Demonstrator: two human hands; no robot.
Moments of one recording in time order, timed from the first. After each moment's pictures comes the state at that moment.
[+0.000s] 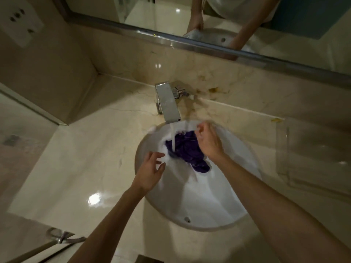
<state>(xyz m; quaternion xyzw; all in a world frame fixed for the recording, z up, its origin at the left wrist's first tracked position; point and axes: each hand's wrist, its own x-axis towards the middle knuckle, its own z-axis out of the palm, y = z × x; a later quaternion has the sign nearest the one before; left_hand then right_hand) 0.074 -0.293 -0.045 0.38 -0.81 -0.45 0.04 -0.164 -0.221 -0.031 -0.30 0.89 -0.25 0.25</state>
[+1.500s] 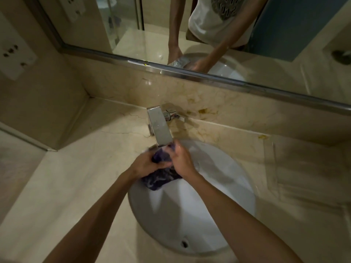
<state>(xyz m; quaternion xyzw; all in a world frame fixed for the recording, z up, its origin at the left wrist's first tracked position) 0.003 -0.374 0.001 0.32 -0.82 -0.46 -0.09 -0.111 -0.266 -0.002 -0.28 0.81 -0.40 0.32</state>
